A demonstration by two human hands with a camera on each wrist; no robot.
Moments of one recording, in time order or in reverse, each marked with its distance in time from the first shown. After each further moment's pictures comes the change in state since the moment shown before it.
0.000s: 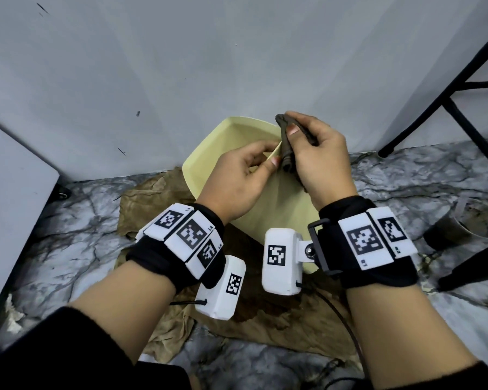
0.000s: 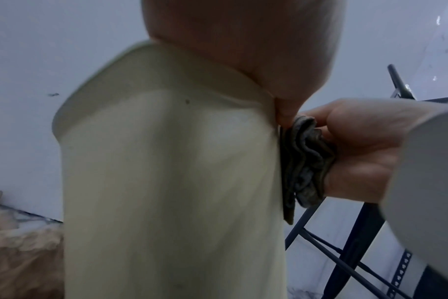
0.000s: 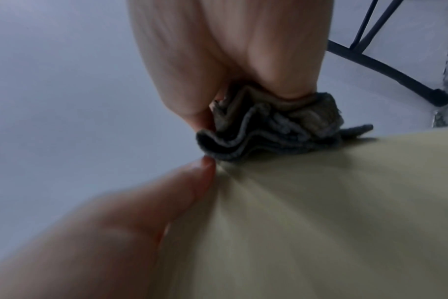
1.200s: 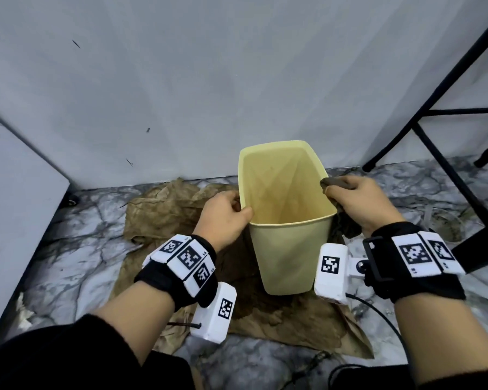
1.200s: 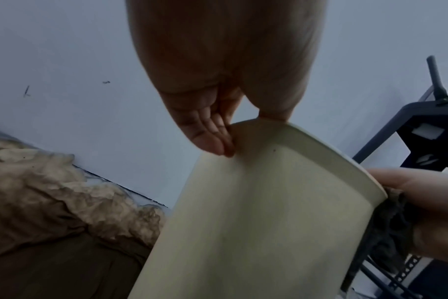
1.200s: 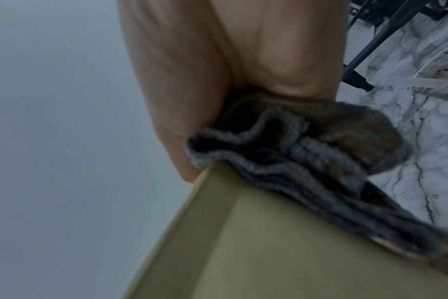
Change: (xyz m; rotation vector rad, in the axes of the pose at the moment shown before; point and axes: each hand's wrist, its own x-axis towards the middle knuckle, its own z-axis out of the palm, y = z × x) left_hand -0.043 0.000 -0.008 0.333 0.012 -0.344; right_hand -0.025 0.000 -0.089 -0.285 -0.104 0.307
